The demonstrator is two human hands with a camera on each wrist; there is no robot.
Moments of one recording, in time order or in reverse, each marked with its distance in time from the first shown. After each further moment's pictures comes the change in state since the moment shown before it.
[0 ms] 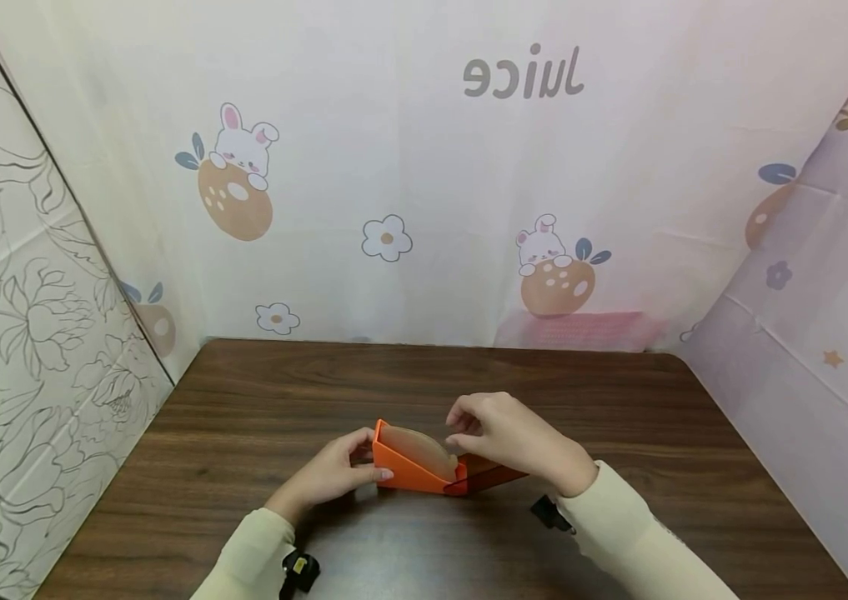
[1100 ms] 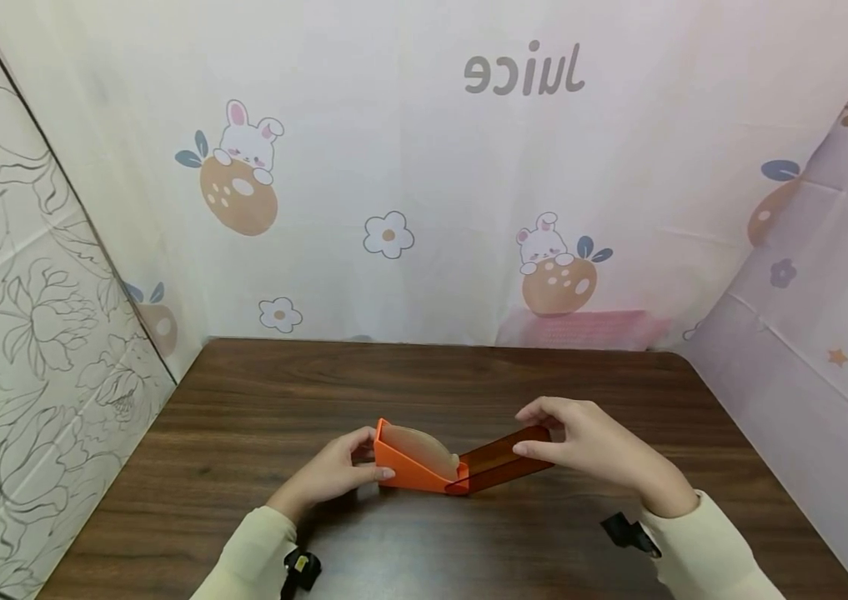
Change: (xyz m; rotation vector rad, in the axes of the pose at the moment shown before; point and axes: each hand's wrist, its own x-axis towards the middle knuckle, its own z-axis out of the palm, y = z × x) left_hand -0.003 0.000 0.007 0.027 0.016 -0.011; right_hand -0.075 0.036 -0.041 0.046 0.044 0.183
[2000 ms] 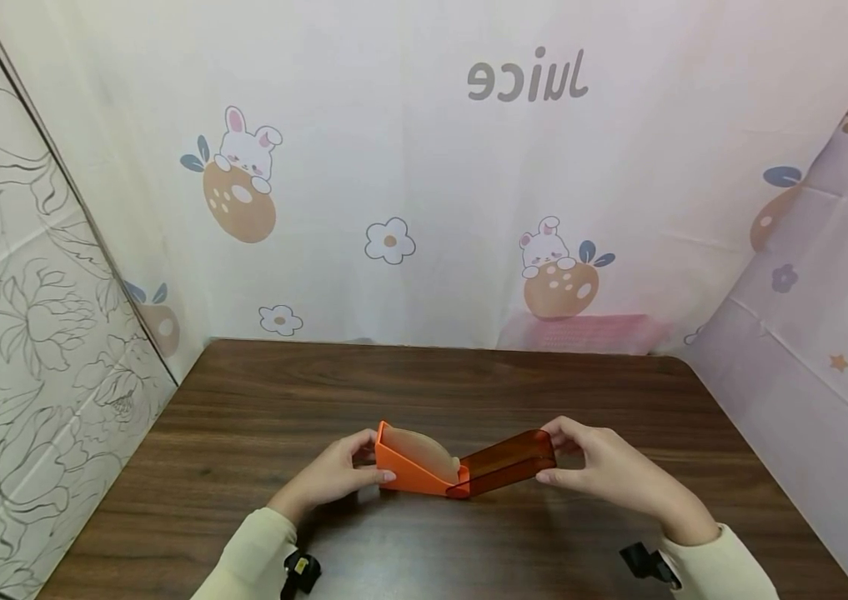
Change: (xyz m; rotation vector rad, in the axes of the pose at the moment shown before) left_hand 0.003 0.000 -0.013 -0.008 -0.029 -0.019; right_hand -0.018 0.018 0.008 0.072 -0.035 0.004
